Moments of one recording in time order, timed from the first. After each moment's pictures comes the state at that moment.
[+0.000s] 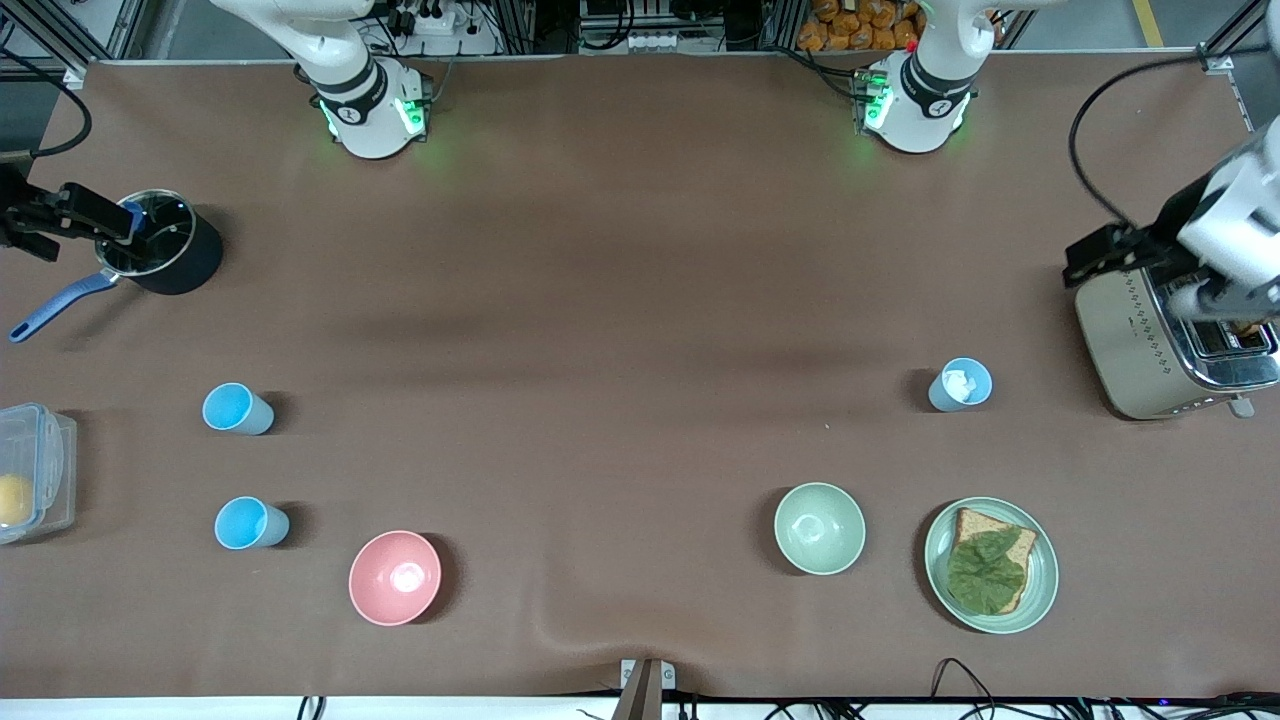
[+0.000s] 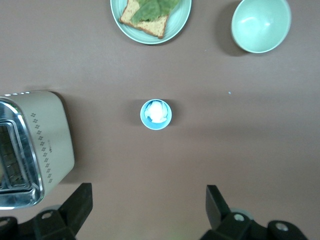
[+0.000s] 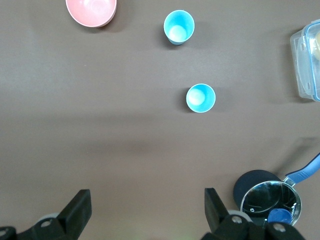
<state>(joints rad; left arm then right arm) -0.02 0.06 -0.04 -1.62 0.00 1.62 -0.08 -0.08 -0.03 0.00 -1.58 0.03 1.51 -0.08</state>
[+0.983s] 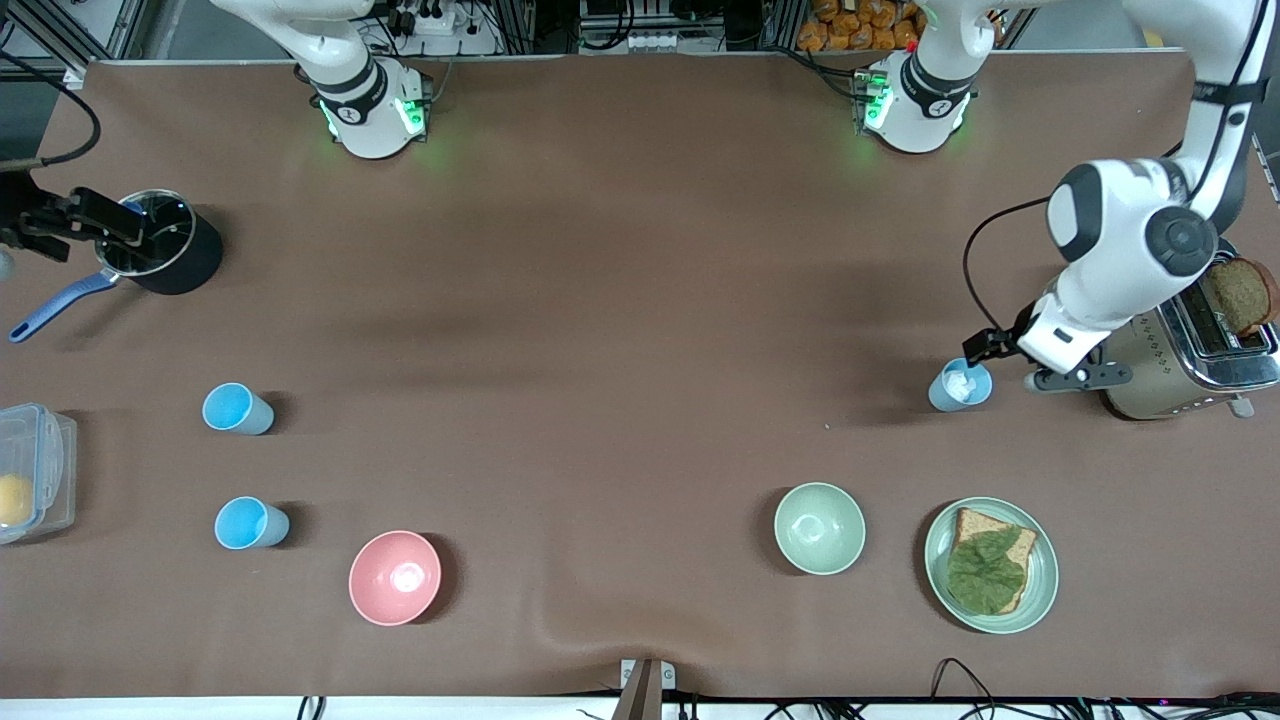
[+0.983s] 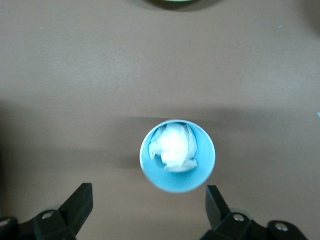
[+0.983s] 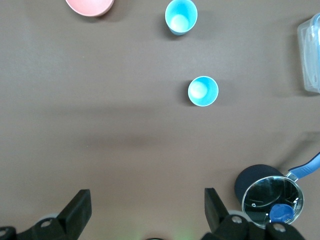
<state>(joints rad) 0.03 0.18 -0.04 -2.24 -0.01 2.44 -0.08 -0.08 0.00 0.01 -1.59 0.04 1.49 -0.08</state>
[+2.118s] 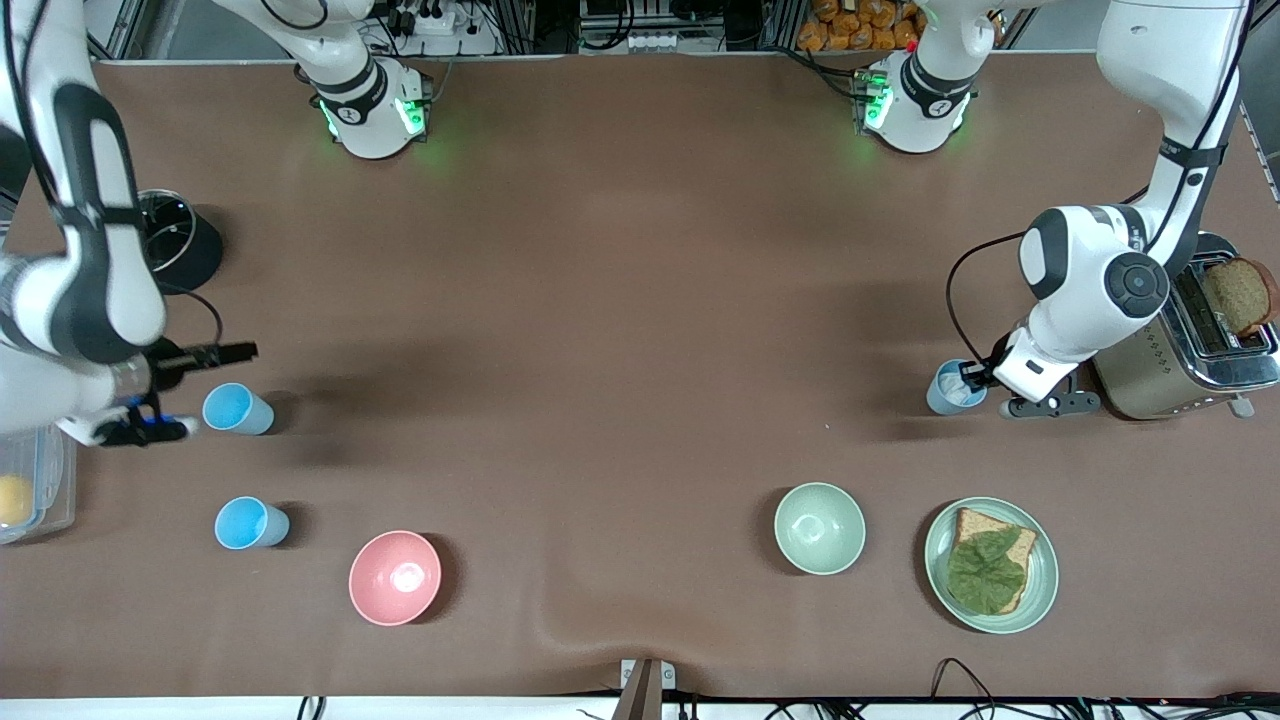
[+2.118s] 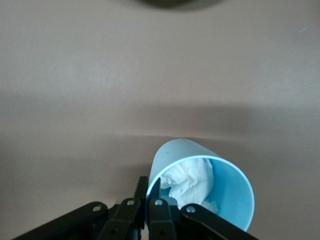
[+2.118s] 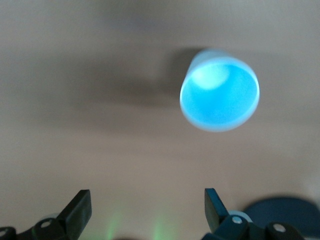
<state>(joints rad) 0.03 0.32 -0.07 -2.18 -0.01 2.55 -0.08 -0.14 0.52 -0.01 -1.59 0.01 1.64 -0.26</state>
